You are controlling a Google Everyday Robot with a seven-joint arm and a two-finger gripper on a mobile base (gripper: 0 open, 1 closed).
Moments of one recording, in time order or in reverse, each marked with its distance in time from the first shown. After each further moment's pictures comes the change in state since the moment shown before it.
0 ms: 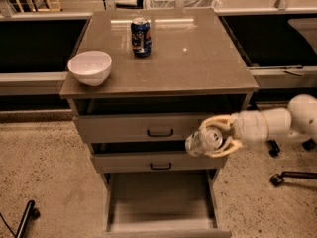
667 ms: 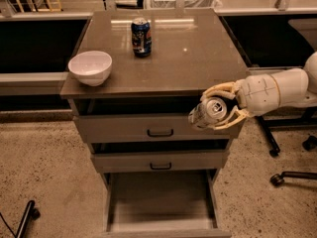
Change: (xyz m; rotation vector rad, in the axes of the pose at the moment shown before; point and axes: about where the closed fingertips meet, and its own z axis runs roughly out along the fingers) arm -0.078 -0.066 -0.006 -0.050 0.136 -0.088
